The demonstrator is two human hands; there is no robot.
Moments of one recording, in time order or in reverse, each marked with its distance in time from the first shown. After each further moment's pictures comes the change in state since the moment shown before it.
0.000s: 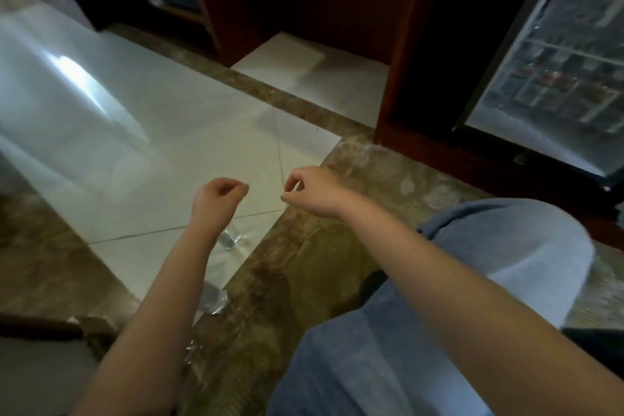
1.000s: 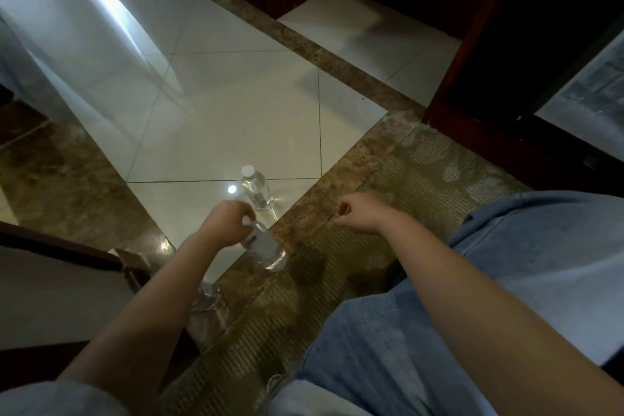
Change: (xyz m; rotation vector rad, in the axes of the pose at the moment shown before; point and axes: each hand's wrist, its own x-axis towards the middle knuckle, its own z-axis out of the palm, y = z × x) left_hand 0.005 -0.124 -0.033 0.791 -0.286 0.067; right_hand 0.009 0.039 0.069 -0.181 -0.301 0.181
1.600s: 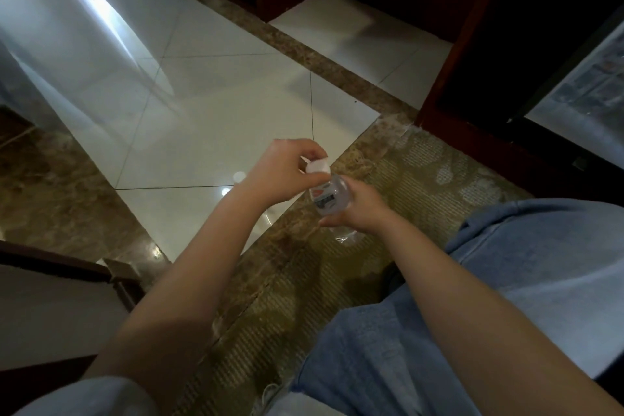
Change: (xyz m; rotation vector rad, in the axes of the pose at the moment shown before) left_hand -0.006 0.130 -0.082 -0.343 0.188 0.422; right_hand 0.000 0.004 -0.006 0.512 0.189 -0.126
